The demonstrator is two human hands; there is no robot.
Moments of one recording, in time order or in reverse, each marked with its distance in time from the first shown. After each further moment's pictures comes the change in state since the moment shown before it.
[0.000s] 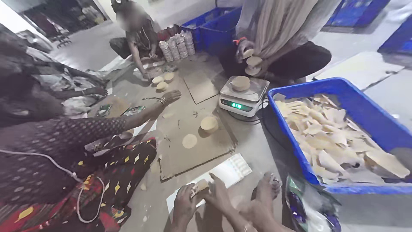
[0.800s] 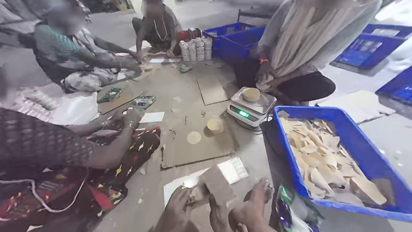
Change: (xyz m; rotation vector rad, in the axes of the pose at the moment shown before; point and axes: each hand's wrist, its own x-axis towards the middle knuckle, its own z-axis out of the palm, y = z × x) left_hand -0.056 0.023 -0.041 -0.109 0.352 0.279; right_hand -0.074 -0.025 0.022 0.325 0.387 -0.538
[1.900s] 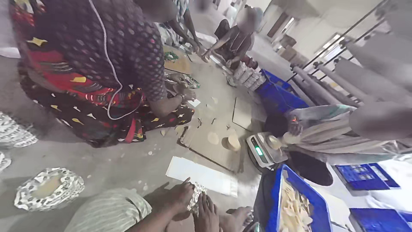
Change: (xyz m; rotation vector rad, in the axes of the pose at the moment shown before) left_hand -0.049 -0.023 0.020 -0.158 -0.684 -0.242; right_hand -0.037 -0.037 -0.013 -1.400 -0.970 -0.146
